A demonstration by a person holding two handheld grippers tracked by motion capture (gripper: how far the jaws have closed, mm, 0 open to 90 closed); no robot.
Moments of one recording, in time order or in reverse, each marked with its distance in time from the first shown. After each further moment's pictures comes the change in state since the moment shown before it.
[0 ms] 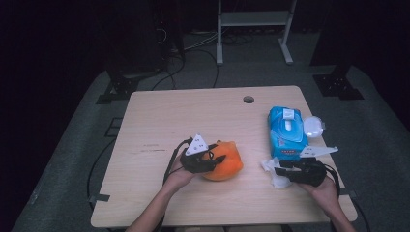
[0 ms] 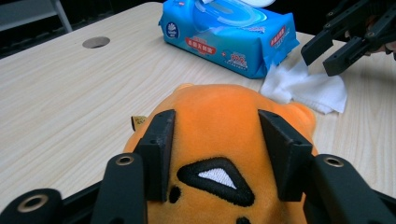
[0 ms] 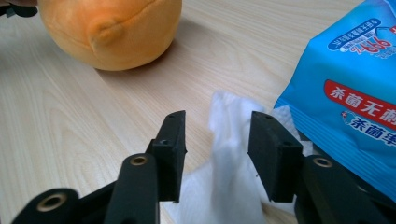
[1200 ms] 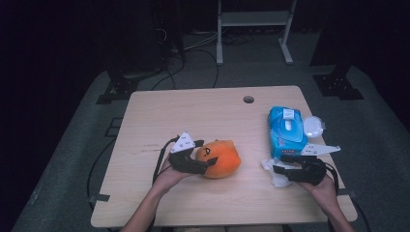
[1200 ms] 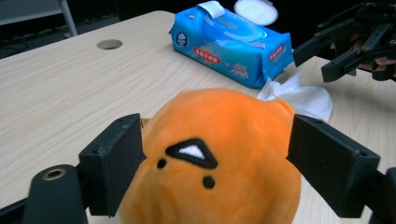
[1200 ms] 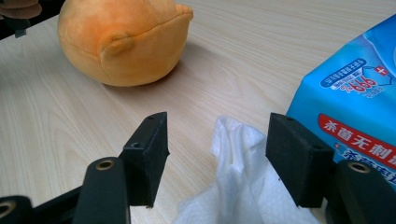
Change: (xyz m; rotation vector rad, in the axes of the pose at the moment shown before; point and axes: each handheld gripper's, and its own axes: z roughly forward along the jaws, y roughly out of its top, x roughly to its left) left arm 0.011 -0.001 -0.033 -0.028 0.002 -0.062; right arm 0.003 0.008 -0.003 -0.080 -0.004 -0.017
